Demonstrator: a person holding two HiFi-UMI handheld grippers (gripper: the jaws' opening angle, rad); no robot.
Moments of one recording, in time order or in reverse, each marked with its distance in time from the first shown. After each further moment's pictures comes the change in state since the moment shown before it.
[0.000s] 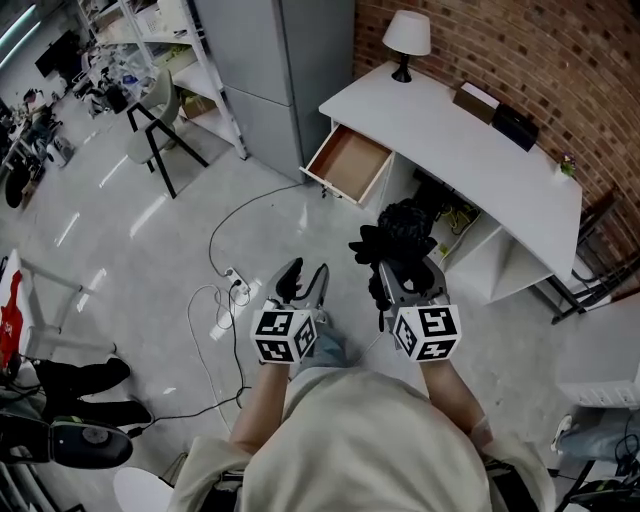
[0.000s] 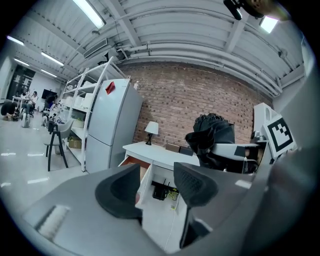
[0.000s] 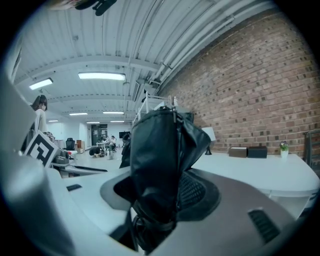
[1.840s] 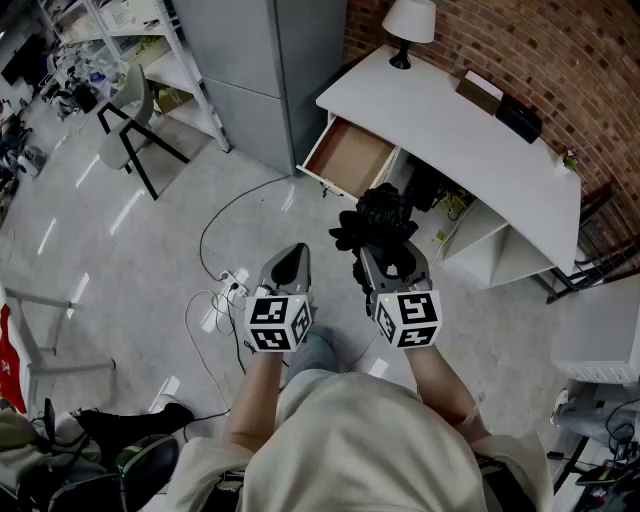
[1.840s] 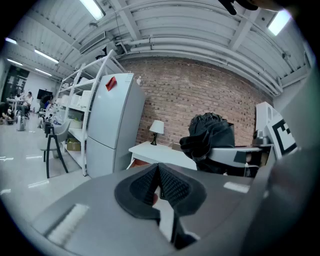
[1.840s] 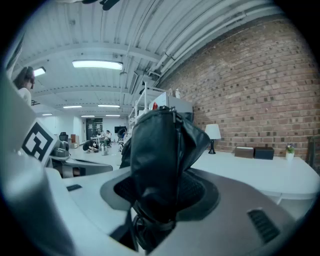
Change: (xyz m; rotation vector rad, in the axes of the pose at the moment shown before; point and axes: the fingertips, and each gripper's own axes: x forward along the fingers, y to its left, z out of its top) left arm 0.066 0.113 0.046 0.031 0.038 -0.020; right arm 0.138 0.042 0.010 -0.018 0.052 -0.056
